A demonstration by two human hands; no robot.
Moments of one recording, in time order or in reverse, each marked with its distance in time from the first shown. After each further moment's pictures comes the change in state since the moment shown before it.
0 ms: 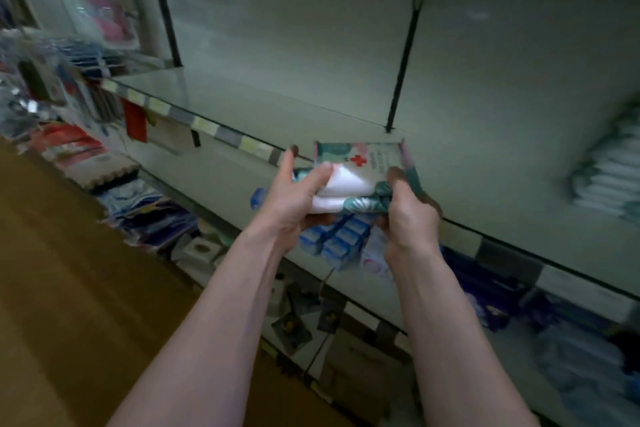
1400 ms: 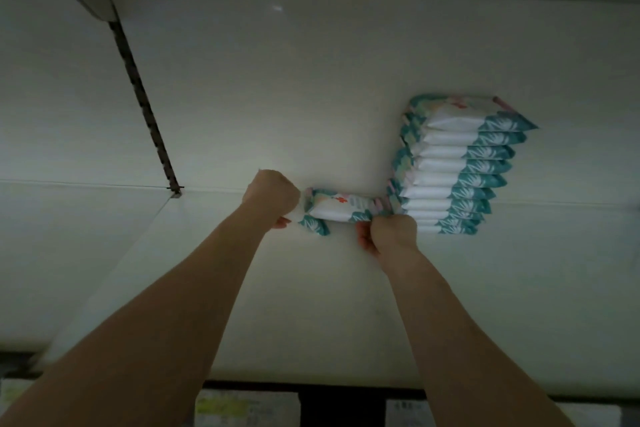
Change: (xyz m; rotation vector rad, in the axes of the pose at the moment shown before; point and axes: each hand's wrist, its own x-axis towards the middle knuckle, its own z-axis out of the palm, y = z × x) left_hand 0.216 -0.056 0.315 0.922 -0.320 -0.047; right_hand 0.279 -0.075 -0.197 -0.103 0.522 0.018
